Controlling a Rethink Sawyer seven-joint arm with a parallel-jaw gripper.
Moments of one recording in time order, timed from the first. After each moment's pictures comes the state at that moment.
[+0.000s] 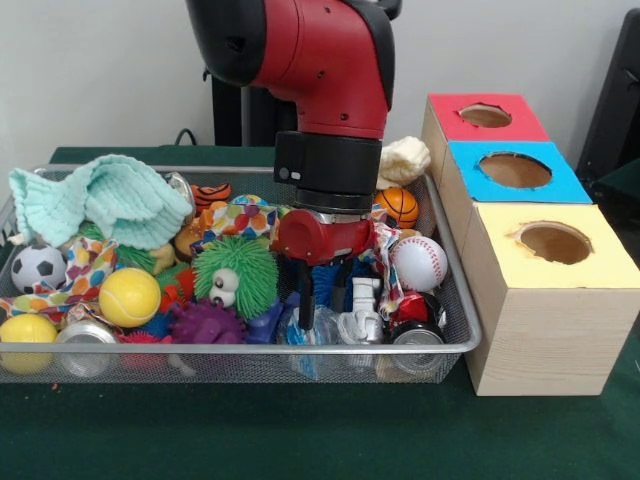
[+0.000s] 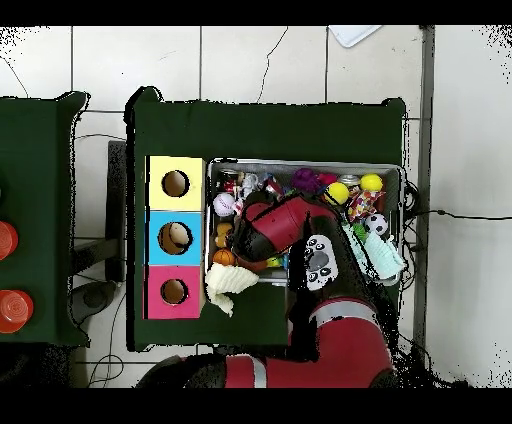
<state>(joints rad) -0.24 -0.45 0.09 1.48 -0.85 0.10 1.46</state>
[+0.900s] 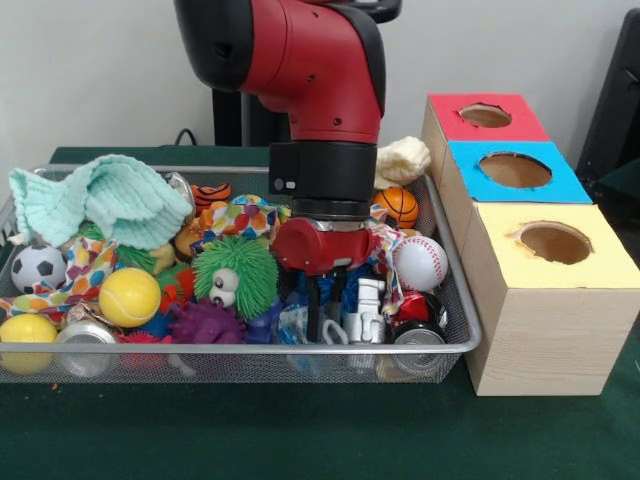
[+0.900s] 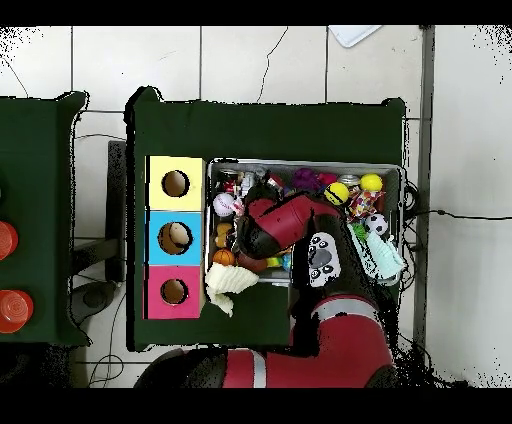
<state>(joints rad) -0.24 -0.43 0.07 1.45 -0.84 -0.01 1.46</state>
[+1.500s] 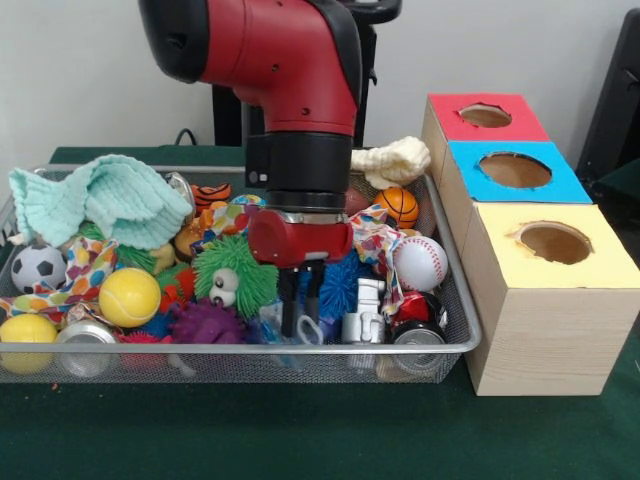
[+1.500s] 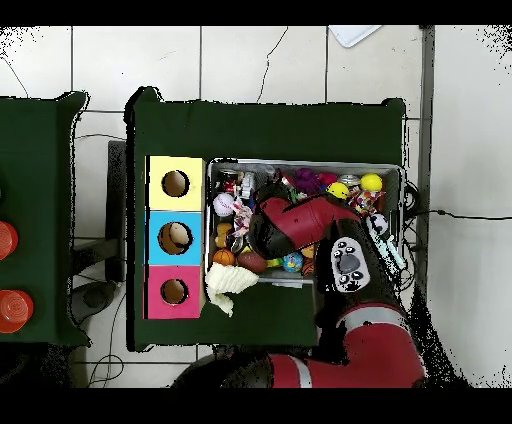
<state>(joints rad) -0.33 -0.46 0.12 1.48 -0.80 0.00 1.46</state>
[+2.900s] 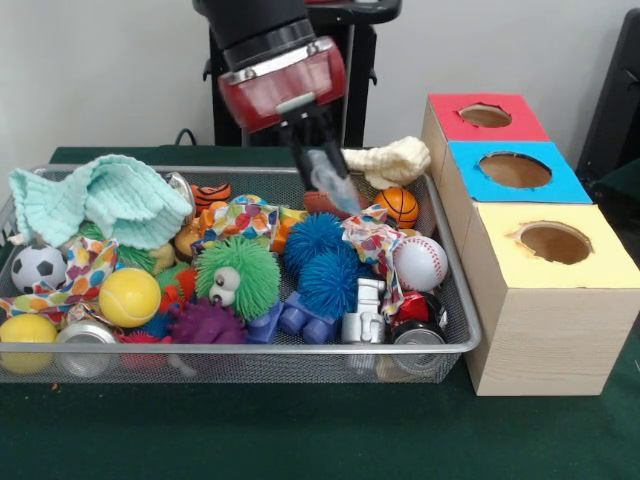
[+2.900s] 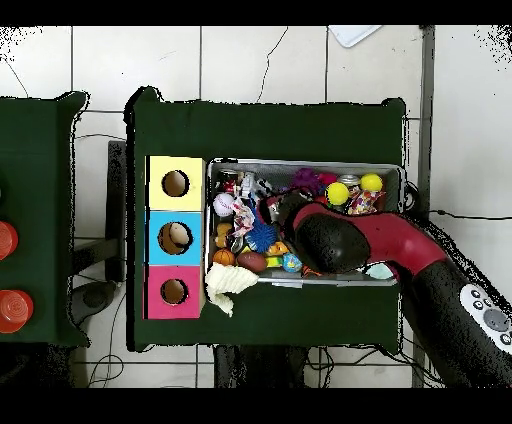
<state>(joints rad) -1.01 -0.65 0.92 1.91 -0.47 0.40 1.46</state>
